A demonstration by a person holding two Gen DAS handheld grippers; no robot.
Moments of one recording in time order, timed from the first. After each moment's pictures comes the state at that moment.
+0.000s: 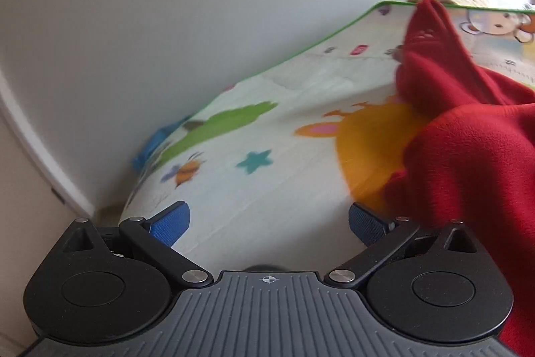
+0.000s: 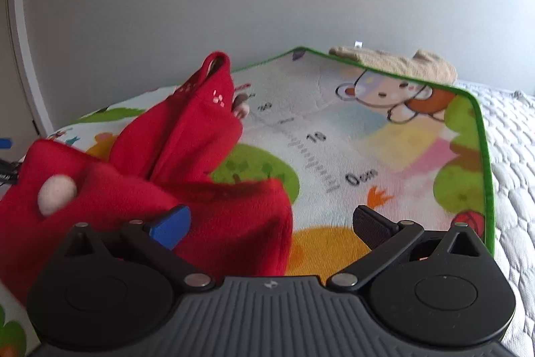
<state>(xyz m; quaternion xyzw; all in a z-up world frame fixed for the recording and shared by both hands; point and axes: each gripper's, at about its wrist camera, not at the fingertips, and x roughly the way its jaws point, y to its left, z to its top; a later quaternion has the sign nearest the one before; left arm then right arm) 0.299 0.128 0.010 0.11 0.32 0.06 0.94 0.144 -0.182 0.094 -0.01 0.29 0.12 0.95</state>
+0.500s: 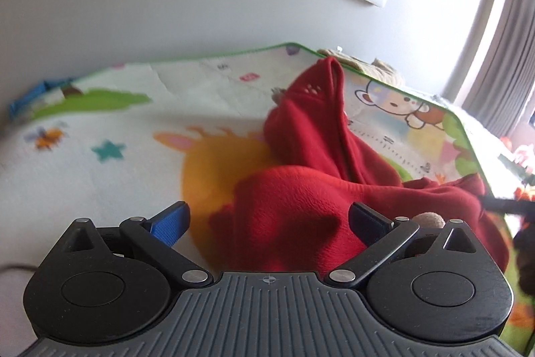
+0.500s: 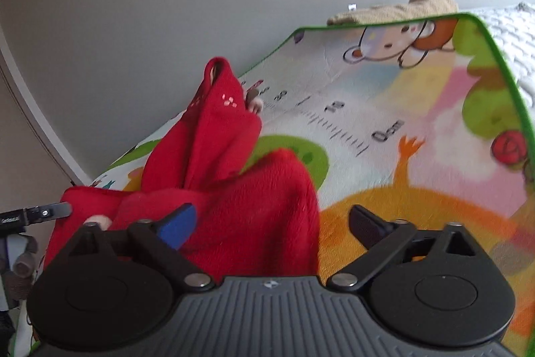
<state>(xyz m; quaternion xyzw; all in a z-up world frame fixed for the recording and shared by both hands) 0.306 0.098 0.007 -0.10 0.32 -0.14 0.93 0.139 -0.205 0.072 0.15 0.33 0.17 0.92</state>
